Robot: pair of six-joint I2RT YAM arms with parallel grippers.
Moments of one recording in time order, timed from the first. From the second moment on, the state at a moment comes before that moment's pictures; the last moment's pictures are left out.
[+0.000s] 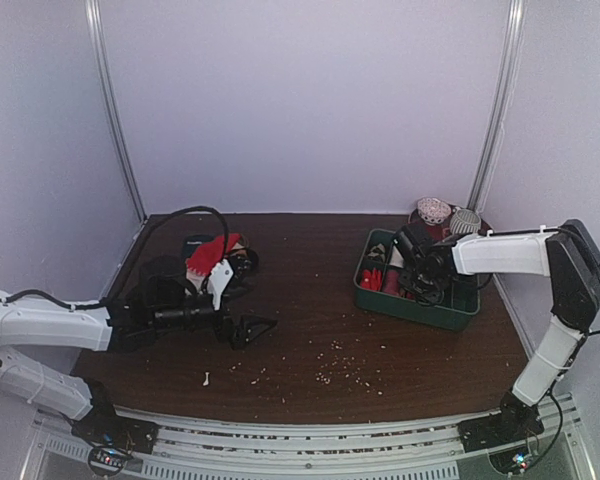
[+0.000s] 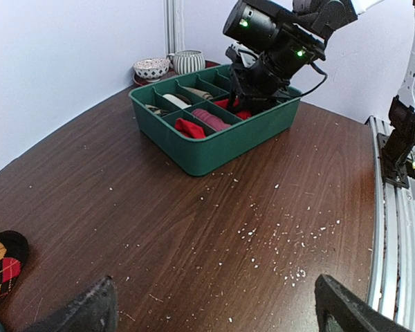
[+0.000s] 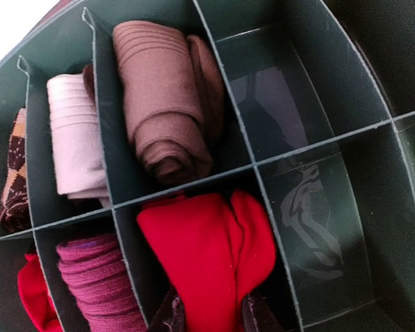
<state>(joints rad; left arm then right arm) -0.88 1.20 0.55 0.35 0.22 0.02 0.54 1.70 1.06 -0.51 0.45 1.15</state>
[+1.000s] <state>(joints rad) -0.88 1.27 0.56 0.34 0.20 0.03 0.46 1.69 1.10 -0.55 0.31 0.99</state>
